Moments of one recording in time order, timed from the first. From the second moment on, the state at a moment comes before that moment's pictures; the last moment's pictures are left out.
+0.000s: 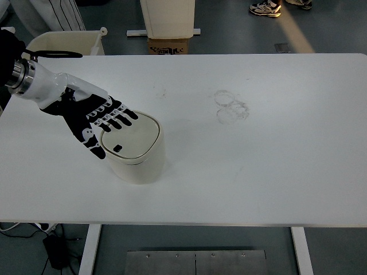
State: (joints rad) left arm -2.07 0.82 0.71 -1.59 0.02 -0.56 0.28; right arm 0.02 0.00 0.32 0.21 -0.22 0.04 0.43
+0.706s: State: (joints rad) left arm -1.99 0.80 0.72 -1.58 0.03 -0.55 0.28; right arm 0.02 0.00 0.32 0.21 -0.22 0.04 0.43
